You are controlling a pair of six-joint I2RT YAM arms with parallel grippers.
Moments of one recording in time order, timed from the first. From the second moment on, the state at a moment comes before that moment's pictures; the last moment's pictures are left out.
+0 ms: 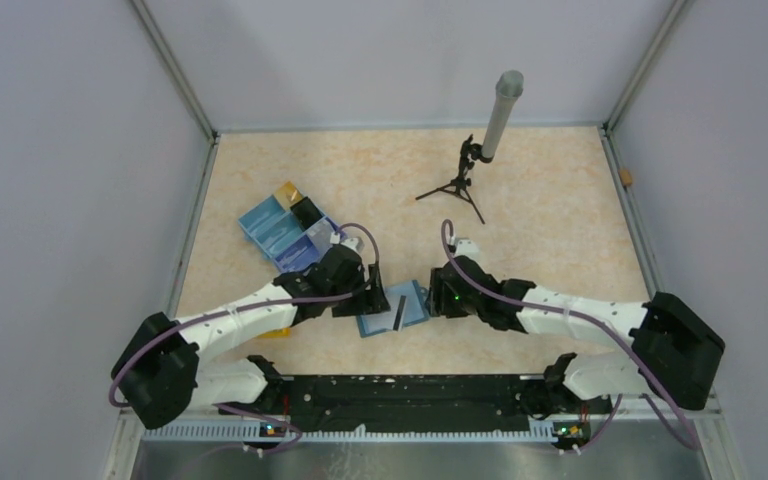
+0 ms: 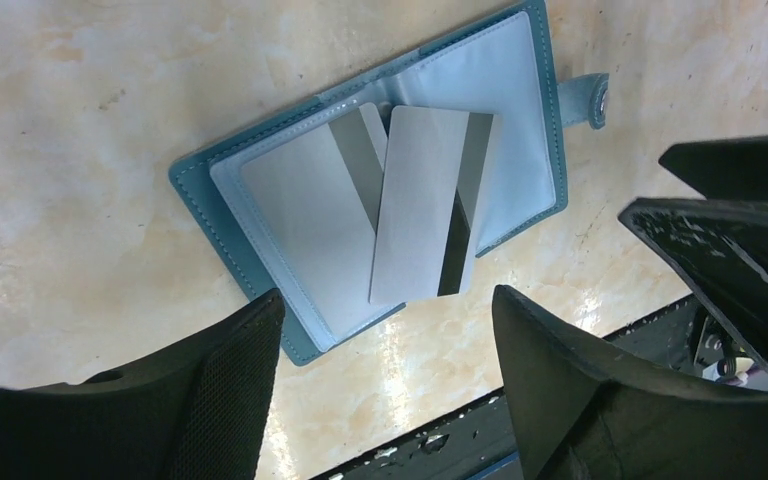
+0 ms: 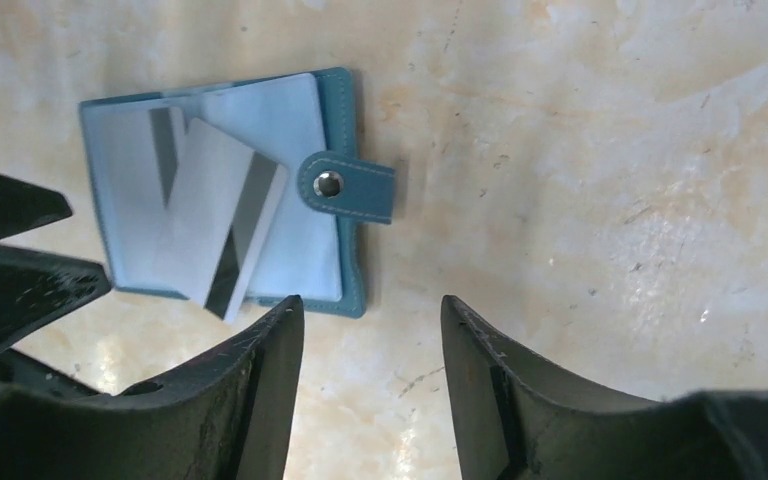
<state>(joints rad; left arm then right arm) -0.77 1.22 0.62 -0.32 0.06 -0.79 0.94 1.29 0.61 -0.18 0.20 0.76</state>
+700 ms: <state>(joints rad) -0.75 1.22 0.57 -0.17 0.11 -0.82 1.16 1.43 0.56 0.10 0.14 1.10</state>
